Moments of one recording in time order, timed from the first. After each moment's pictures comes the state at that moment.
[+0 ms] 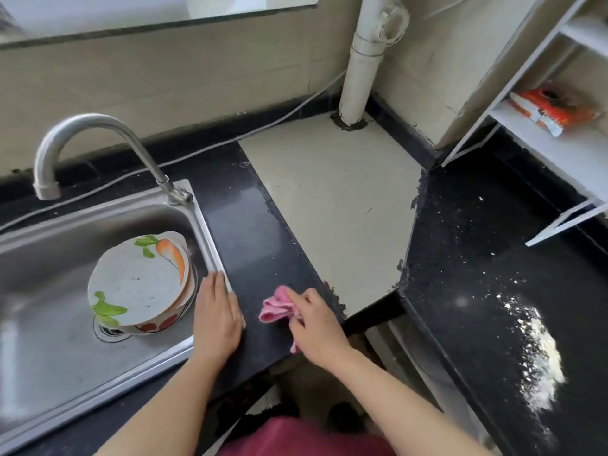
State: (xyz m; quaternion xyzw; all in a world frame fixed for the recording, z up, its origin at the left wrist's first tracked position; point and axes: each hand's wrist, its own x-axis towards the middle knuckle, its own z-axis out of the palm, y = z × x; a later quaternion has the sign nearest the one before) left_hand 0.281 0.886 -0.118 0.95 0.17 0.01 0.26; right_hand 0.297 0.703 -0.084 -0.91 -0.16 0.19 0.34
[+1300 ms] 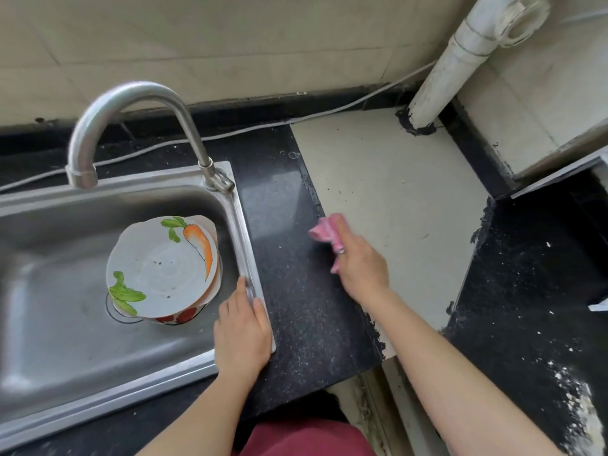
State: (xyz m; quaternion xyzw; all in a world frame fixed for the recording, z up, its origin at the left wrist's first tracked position) left_hand 0.297 0.895 -0.129 0.89 0.33 -0.03 0.30; right_hand 0.448 0.749 -0.085 -0.97 -0.14 0.12 0.17
